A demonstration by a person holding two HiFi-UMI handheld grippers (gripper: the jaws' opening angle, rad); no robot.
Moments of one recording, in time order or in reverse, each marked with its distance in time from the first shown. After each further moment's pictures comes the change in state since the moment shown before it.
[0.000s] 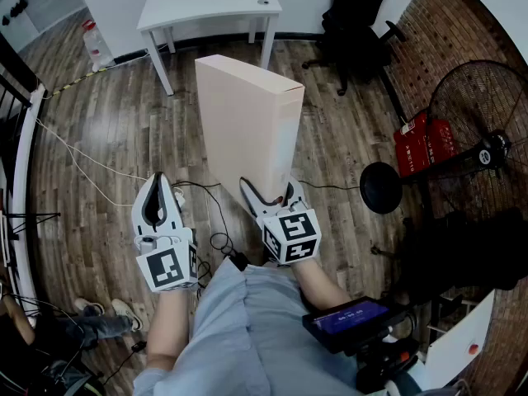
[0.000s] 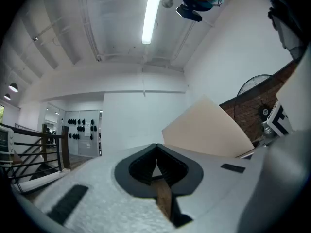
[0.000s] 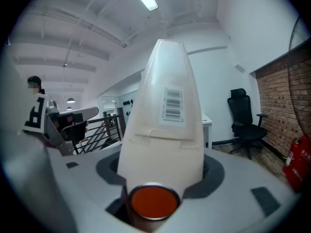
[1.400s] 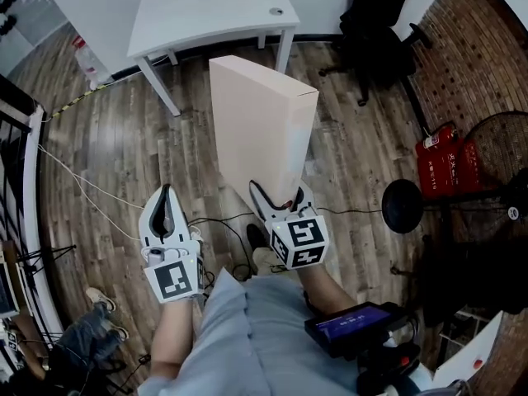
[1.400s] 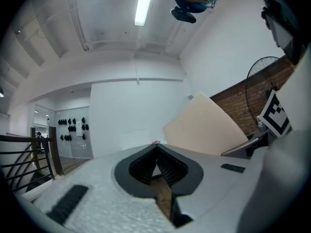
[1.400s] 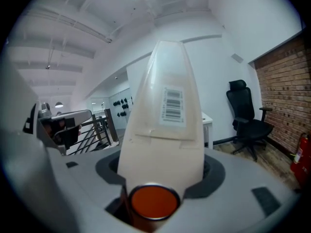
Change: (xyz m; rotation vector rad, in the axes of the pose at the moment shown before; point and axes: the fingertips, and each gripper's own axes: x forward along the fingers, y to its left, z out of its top) left arm 0.253 0.051 -0.062 0.070 0.078 -0.073; right arm 0.238 -0.107 0.047 0.078 0.026 -0.066
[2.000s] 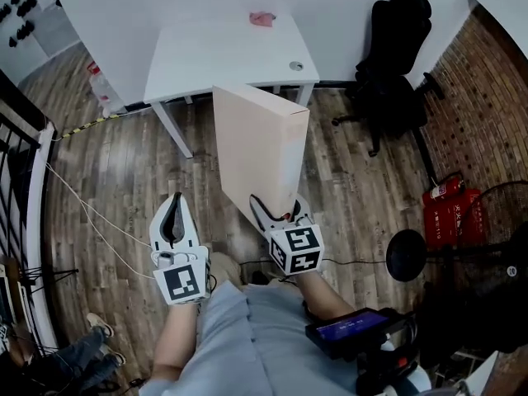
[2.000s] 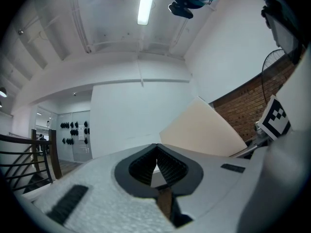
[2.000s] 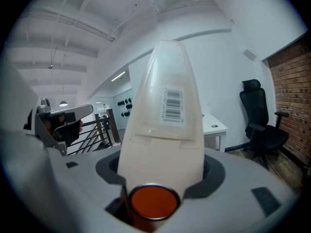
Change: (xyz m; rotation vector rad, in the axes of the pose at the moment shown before) left arm 0.141 0.053 0.019 0.001 -0.038 0.056; right arm 0.148 -0.025 0.071 -0.035 -0.003 0.068
